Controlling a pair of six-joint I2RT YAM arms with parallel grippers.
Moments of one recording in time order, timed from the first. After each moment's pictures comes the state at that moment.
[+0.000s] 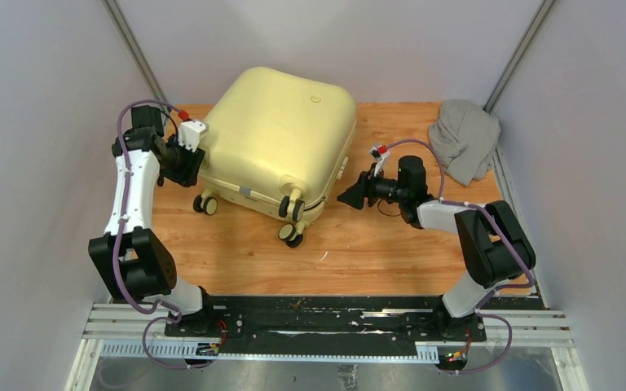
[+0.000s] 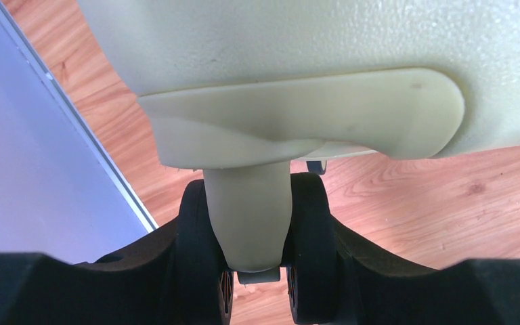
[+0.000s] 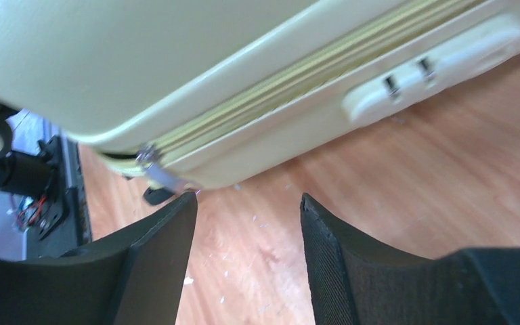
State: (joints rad) left arm 0.23 1.49 1.43 -1.00 0.28 0.68; right arm 0.32 1.64 0.72 0.60 -0.79 0.28
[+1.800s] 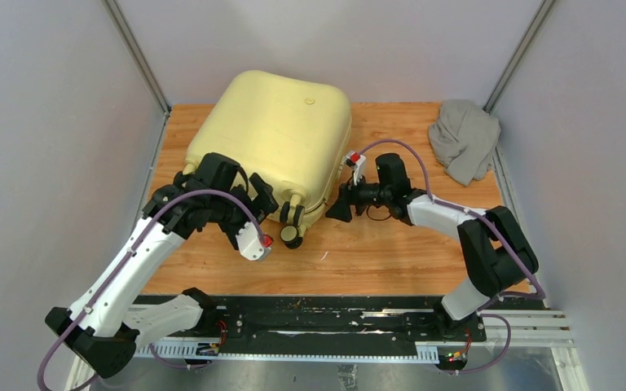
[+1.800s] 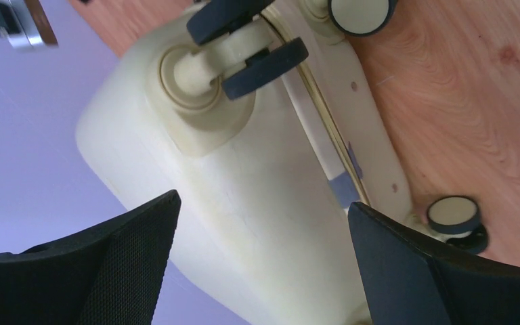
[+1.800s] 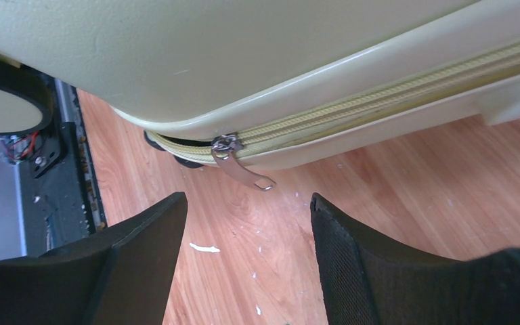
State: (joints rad) left arm -0.53 1.01 1.20 -1.11 0.27 1.86; right arm 0.47 1.56 0.82 0.19 -0.74 0.05
